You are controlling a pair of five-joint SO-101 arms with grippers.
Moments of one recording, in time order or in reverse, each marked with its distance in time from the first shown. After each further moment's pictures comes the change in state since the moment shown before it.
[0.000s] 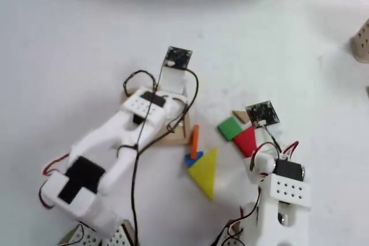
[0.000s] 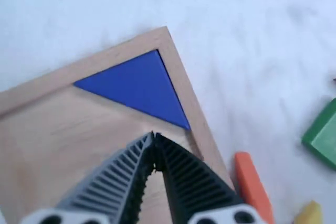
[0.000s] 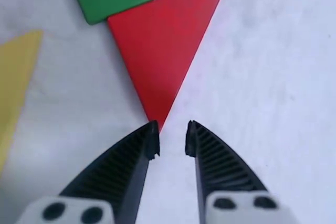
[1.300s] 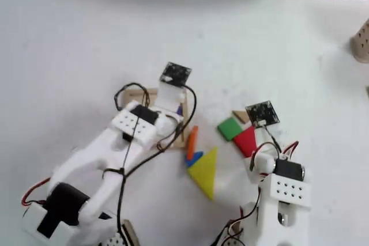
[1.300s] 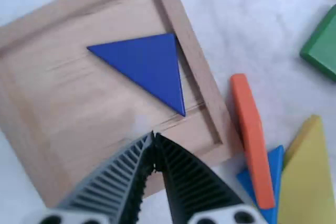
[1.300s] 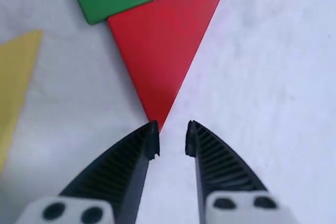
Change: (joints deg) left arm 2.0 -14.8 11.4 9.6 -3.6; right arm 0.0 0.0 0.0 0.0 0.0
